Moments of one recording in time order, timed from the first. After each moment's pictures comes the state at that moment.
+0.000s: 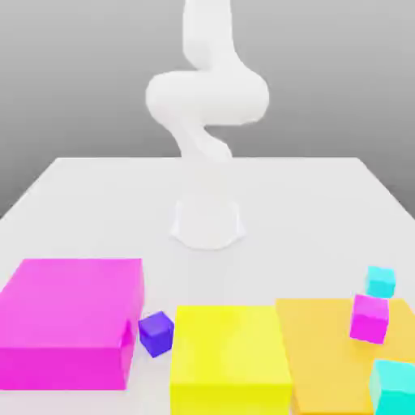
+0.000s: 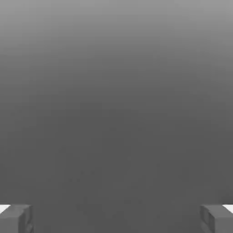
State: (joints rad) arm 0.07 -0.71 0.02 -2.34 0.02 2.35 0.75
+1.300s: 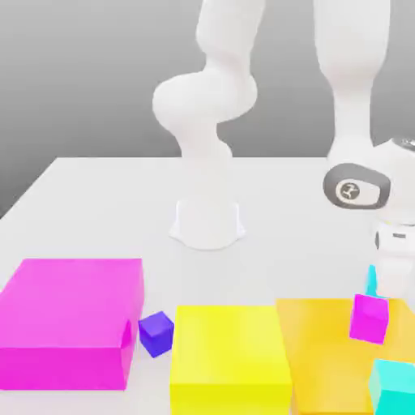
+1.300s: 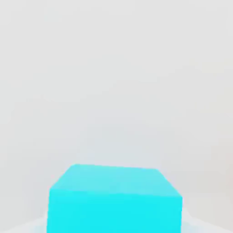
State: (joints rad) arm 0.73 0.29 0.20 -2.66 -0.29 2.94 0.69
